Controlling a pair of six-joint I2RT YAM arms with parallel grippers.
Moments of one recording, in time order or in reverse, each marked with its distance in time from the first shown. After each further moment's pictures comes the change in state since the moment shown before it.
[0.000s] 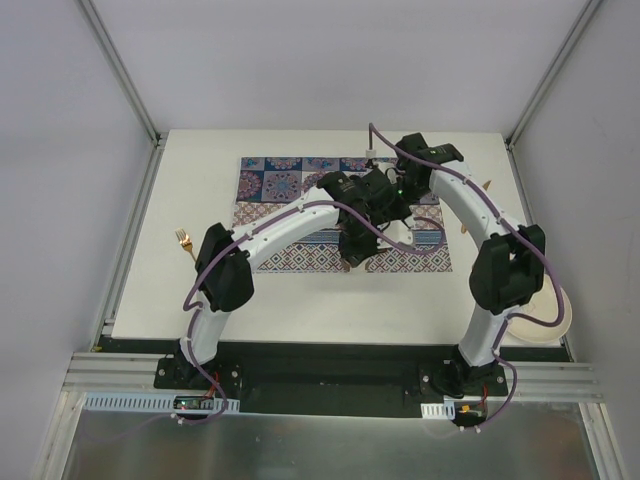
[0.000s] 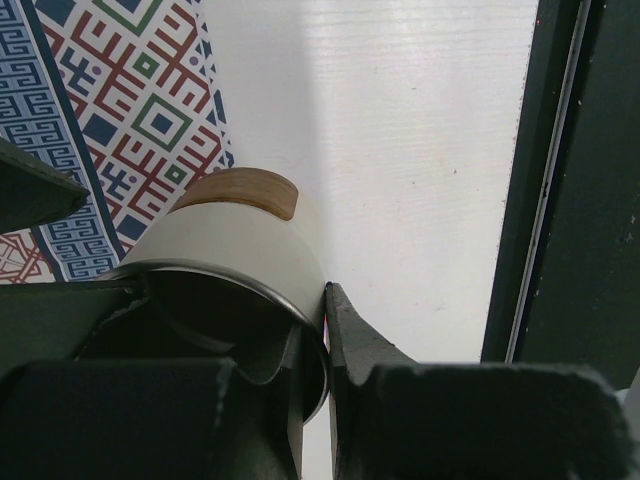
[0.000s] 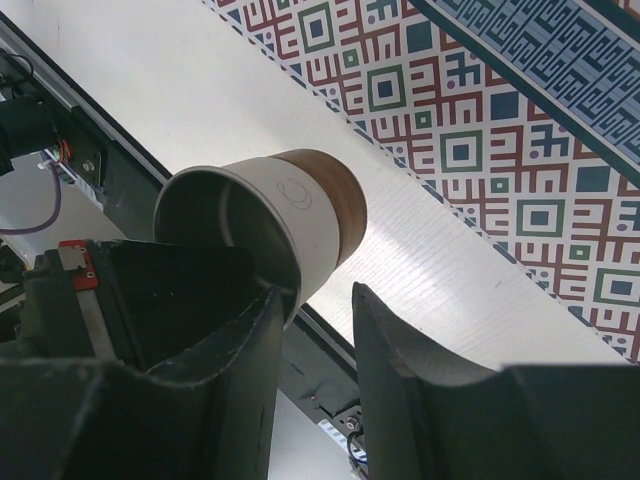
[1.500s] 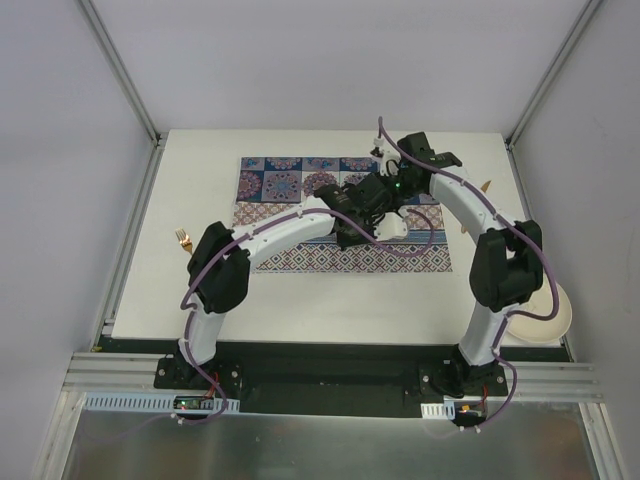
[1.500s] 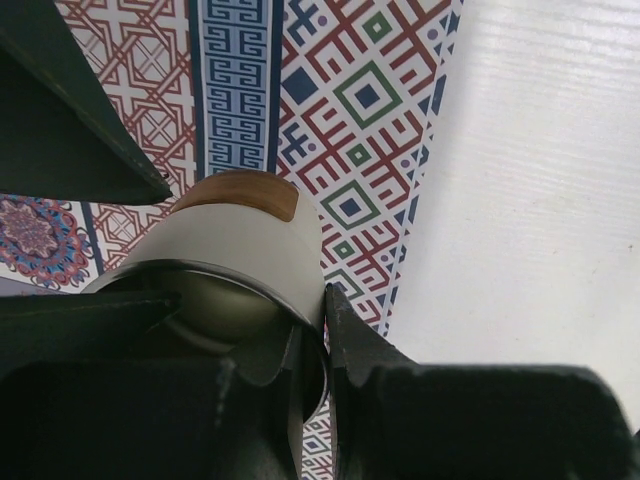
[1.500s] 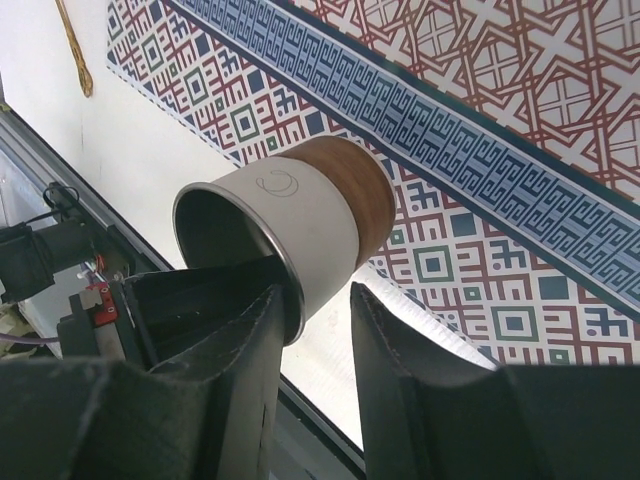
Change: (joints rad) left arm 0.025 -0.045 -0.209 0.335 -0.368 -0.061; right arm -0.021 0.027 -0.094 0.332 -0.023 0.197
